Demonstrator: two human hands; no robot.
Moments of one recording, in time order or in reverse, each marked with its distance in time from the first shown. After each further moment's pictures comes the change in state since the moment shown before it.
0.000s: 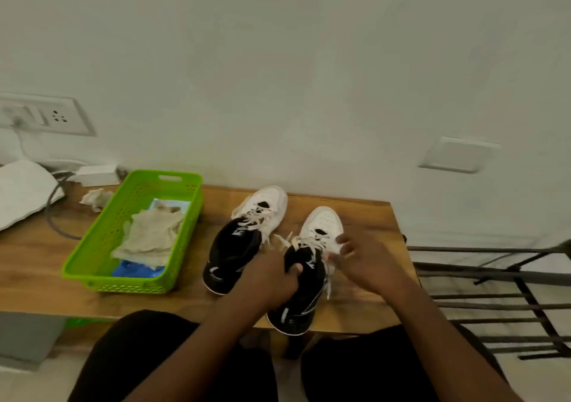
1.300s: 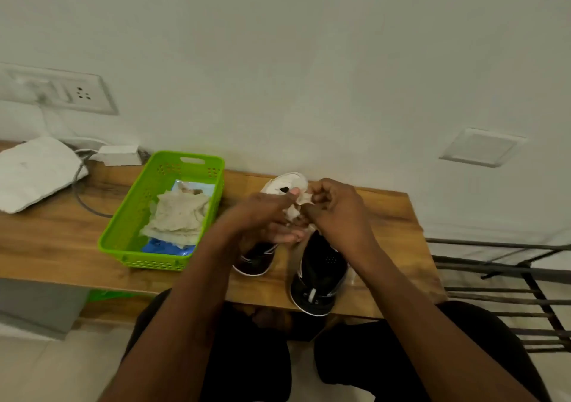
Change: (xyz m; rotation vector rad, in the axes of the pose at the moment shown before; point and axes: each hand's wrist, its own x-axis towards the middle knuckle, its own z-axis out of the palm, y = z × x) left_hand 0.012 -0.031 -0.084 -1.011 -0.182 -0.150; right_hand 0.013 -0.094 0.051 0.319 0.208 -0.352
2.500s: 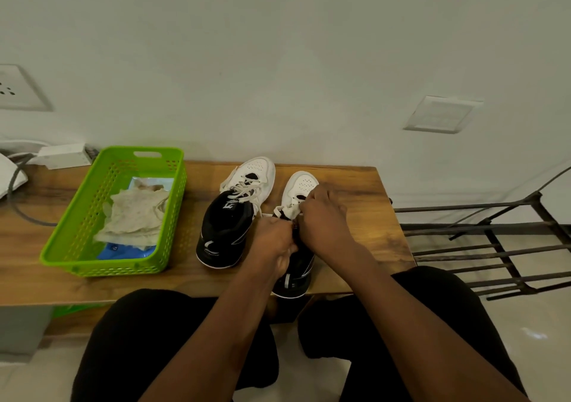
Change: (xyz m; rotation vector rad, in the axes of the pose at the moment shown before) left_hand 0.037 -0.065 0.094 -0.342 0.206 -0.011; right_hand -0.017 0.049 -0.010 -0.847 -0.164 0.135
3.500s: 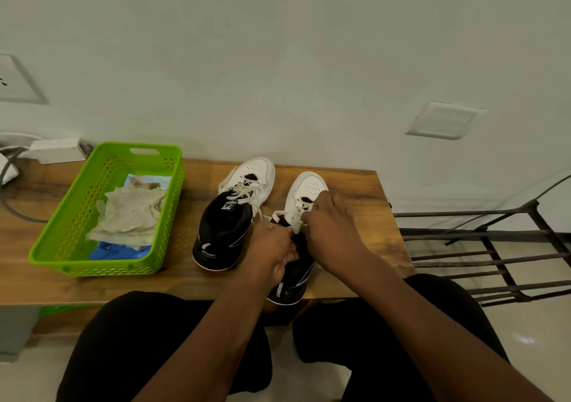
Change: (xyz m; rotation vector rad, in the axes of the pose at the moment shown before) left_hand 0.006 -0.003 -0.010 0.080 0.008 -0.067; right_hand -0.012 0.005 -0.009 -0.195 -0.001 -0.120
